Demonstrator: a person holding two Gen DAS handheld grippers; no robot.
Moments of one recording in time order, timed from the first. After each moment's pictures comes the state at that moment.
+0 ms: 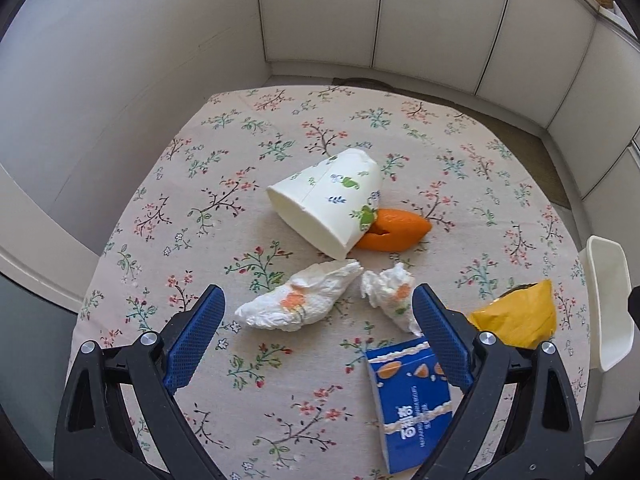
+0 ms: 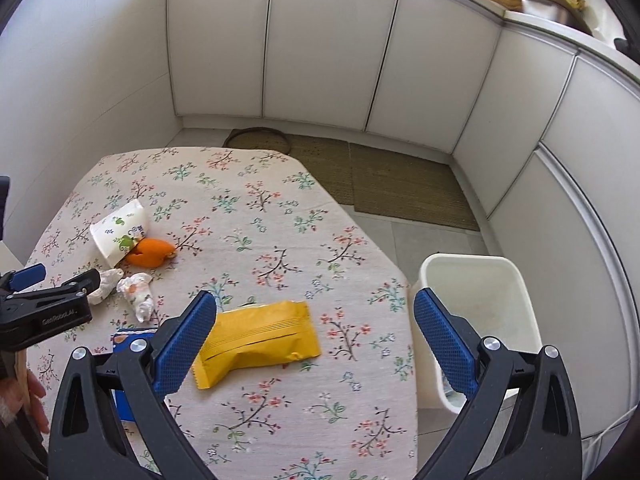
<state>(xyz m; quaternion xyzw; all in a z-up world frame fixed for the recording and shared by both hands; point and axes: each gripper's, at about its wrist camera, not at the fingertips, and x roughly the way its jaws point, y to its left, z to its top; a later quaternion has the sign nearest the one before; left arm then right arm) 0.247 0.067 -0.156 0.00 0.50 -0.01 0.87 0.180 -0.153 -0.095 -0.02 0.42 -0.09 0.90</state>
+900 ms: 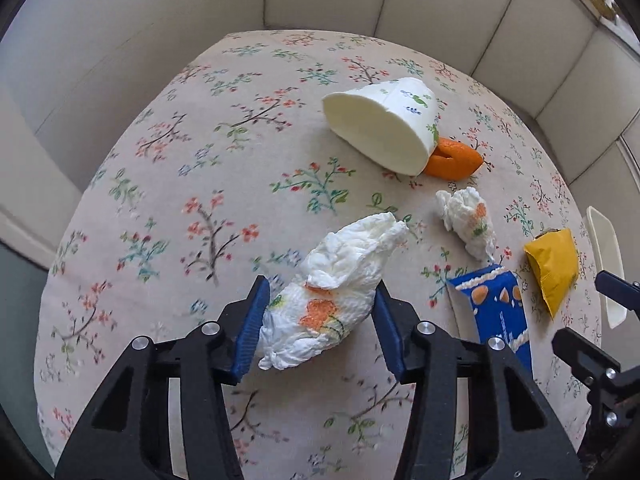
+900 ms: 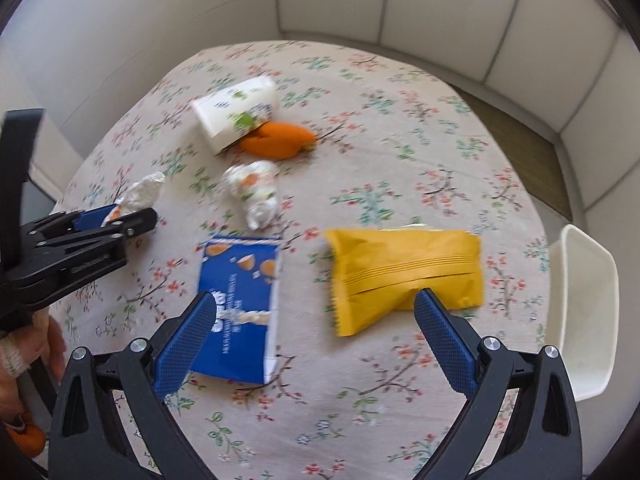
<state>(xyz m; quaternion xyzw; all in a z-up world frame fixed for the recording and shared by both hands) 0.197 0.143 -0.205 -0.05 0.52 -0.05 0.85 0.185 -0.057 -0.169 -0.05 0.54 0.08 0.84</state>
